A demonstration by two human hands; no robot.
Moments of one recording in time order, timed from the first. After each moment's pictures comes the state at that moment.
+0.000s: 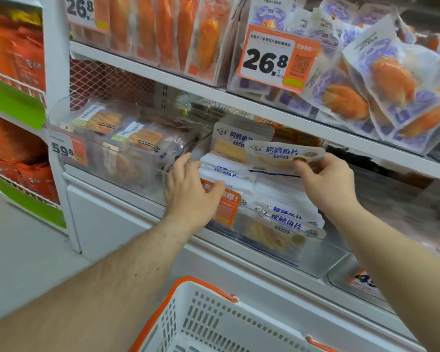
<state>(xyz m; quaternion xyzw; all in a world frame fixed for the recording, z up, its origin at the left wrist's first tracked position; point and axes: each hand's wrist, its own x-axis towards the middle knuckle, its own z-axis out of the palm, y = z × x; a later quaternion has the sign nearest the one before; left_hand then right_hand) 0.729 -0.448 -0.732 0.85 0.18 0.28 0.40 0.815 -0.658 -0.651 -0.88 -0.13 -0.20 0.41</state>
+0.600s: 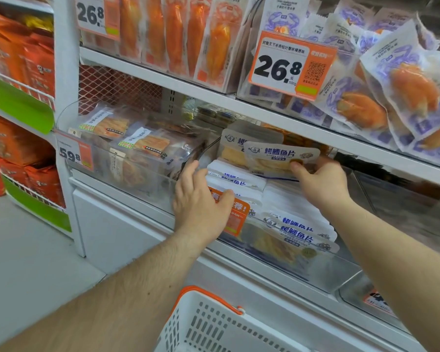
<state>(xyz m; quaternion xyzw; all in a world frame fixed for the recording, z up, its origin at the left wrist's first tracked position) 0.731 -0.455 -0.734 0.84 0.20 0.30 0.41 0.843 -0.634 -0.654 -0.88 -0.13 -0.15 0.42</state>
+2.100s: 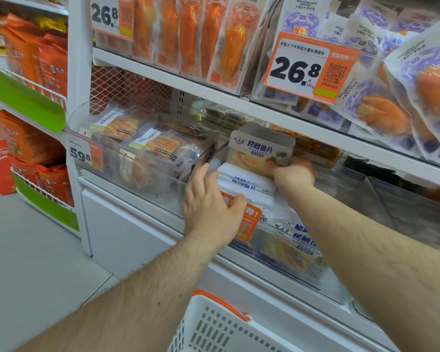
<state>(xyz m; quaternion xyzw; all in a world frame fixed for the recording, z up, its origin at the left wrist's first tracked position) 0.729 -0.457 -0.730 0.85 0.21 0.27 0.41 0.874 -0.559 -0.672 -0.89 -0.04 -0.09 0.44</state>
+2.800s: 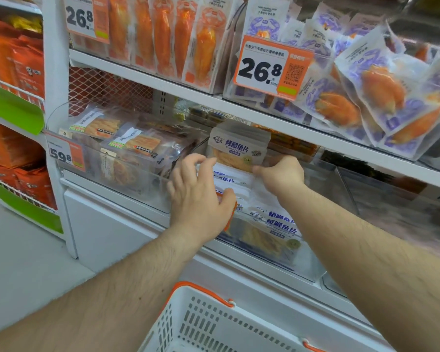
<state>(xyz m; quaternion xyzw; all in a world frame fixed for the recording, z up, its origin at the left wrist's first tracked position) 0.715 -0.470 -0.716 0.86 0.12 0.40 0.30 0.832 -0.589 -0.656 -0.90 -0.06 -0.07 0.42</state>
